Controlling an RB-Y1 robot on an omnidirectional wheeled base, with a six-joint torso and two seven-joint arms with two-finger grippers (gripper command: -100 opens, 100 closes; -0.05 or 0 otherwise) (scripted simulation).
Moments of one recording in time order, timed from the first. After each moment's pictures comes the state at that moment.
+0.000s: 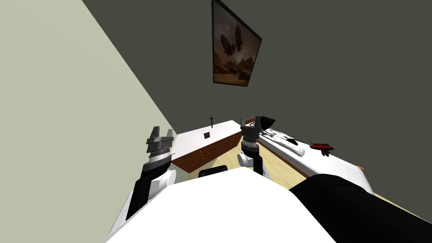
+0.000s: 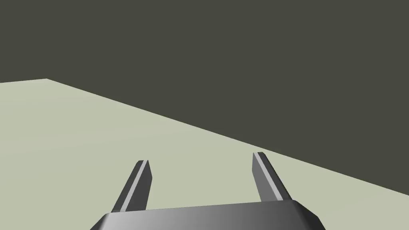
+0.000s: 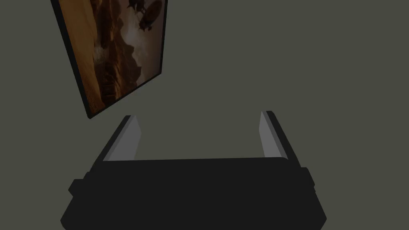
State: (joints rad) left arm 0.53 0.04 0.01 -2.39 0.02 -0.36 0.06; right arm 0.50 0.03 0.05 -2.39 0.02 -0.64 -0.07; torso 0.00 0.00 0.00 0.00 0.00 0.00
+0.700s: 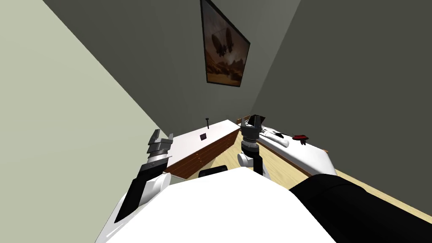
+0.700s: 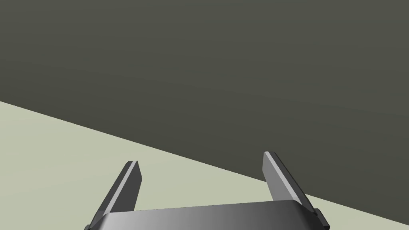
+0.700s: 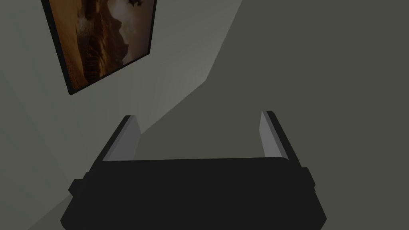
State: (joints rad) left arm 0.55 0.08 0.08 -2.37 0.08 -0.19 0.14; right arm 0.50 0.03 0.05 -2.39 0.02 -0.64 -0.07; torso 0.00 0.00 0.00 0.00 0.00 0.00
